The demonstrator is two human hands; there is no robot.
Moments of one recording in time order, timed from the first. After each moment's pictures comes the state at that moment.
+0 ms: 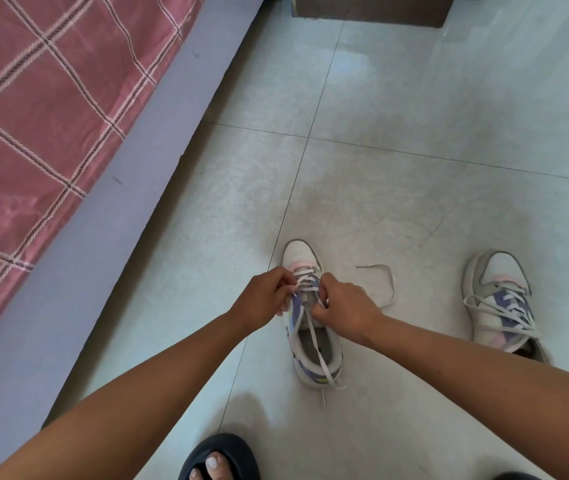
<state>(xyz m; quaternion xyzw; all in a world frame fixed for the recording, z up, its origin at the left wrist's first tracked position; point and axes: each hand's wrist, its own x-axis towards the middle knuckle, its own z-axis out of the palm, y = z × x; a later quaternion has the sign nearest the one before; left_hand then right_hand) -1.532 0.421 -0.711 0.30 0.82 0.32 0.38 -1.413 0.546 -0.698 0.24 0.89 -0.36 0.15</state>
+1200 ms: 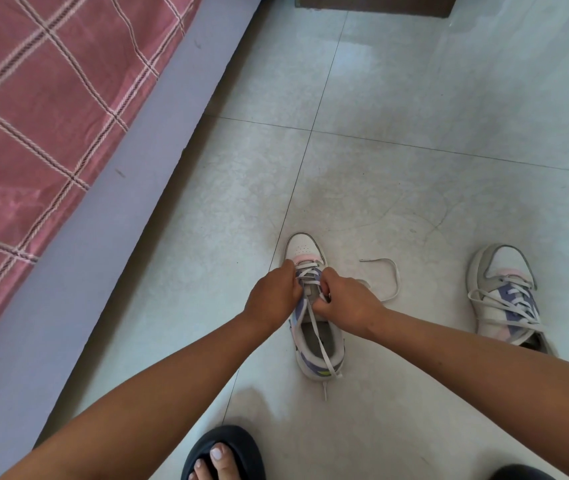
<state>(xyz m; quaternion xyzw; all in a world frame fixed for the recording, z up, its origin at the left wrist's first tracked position) -1.514 0.431 -0.710 0.35 0.89 0.16 0.24 -1.414 0.544 -0.698 0.23 0.89 -0.37 0.16</state>
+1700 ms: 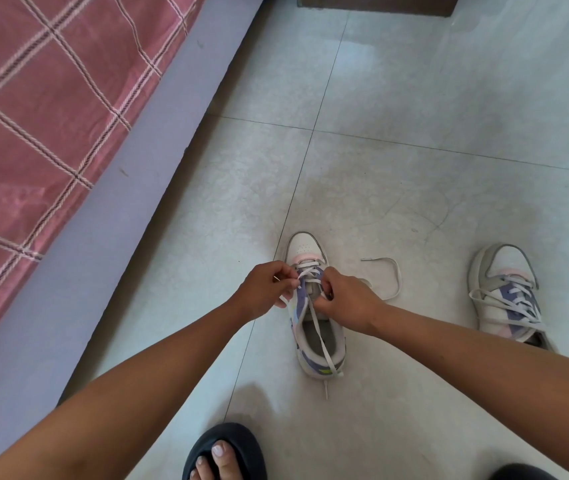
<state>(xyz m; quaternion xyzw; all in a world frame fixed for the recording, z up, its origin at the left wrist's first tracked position) -1.537 0.417 -0.709 0.21 0.79 0.39 0.43 -1.414 0.547 -0.699 0.24 0.87 -0.40 0.18</state>
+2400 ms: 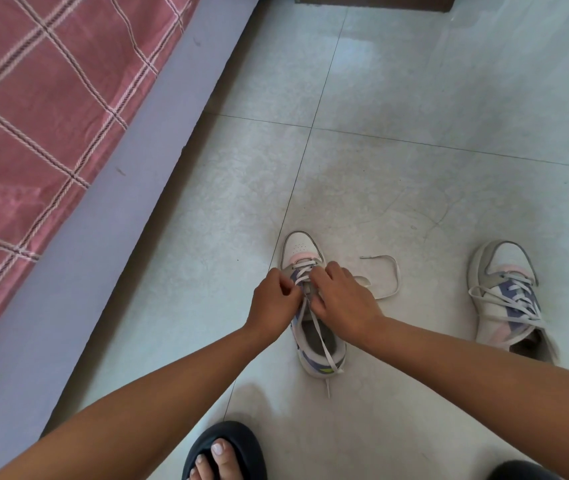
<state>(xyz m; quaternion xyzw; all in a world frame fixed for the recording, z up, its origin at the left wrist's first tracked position) -1.493 0.421 -0.704 0.13 0.87 0.36 0.31 -1.409 0.529 -0.700 0.20 0.95 -0.23 0.08</state>
